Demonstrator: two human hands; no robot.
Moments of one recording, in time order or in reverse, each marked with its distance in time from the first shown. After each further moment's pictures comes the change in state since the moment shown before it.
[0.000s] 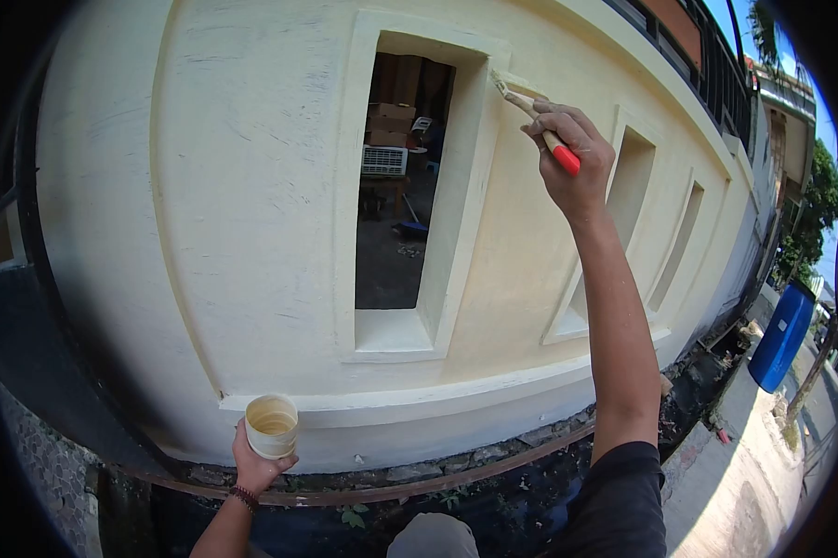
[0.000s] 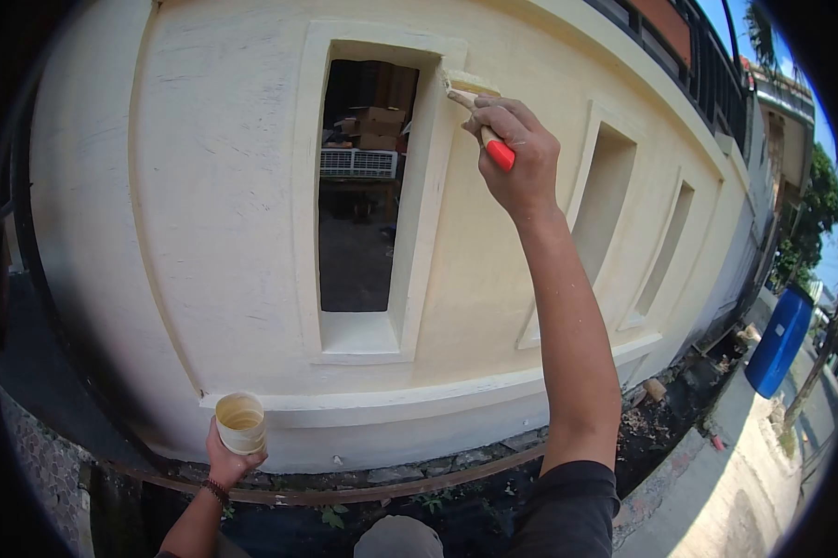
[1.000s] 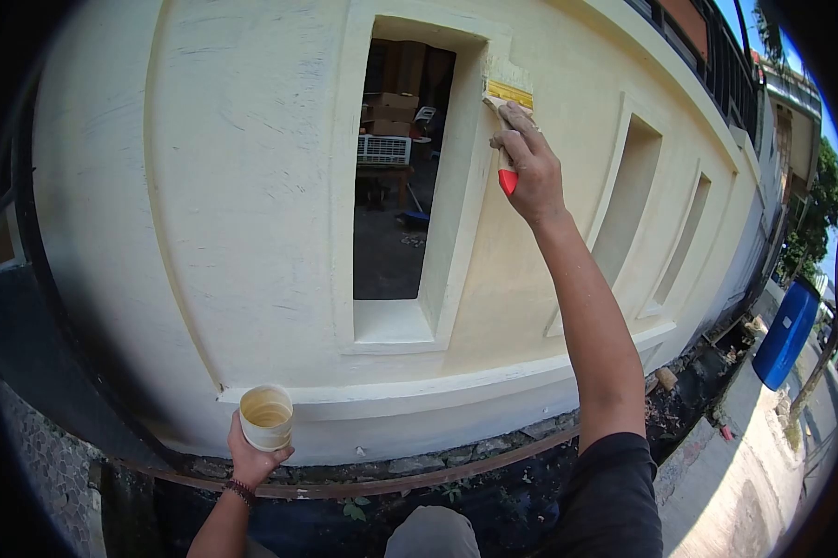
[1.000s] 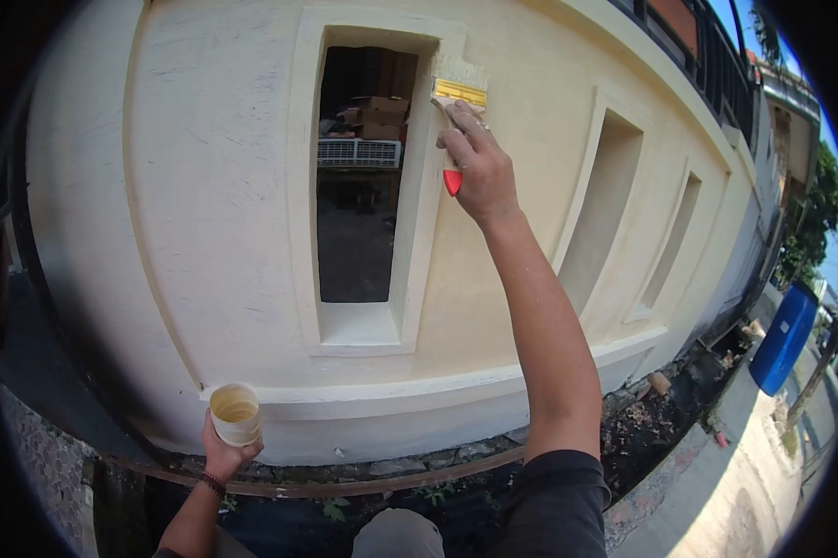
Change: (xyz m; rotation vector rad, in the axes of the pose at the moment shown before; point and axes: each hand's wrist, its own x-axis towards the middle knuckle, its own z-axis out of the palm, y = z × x) left_hand 0.001 0.001 -0.001 0.014 0.035 -0.006; right_hand -0.053 0.026 0.052 -0.228 -0.095 -0.108
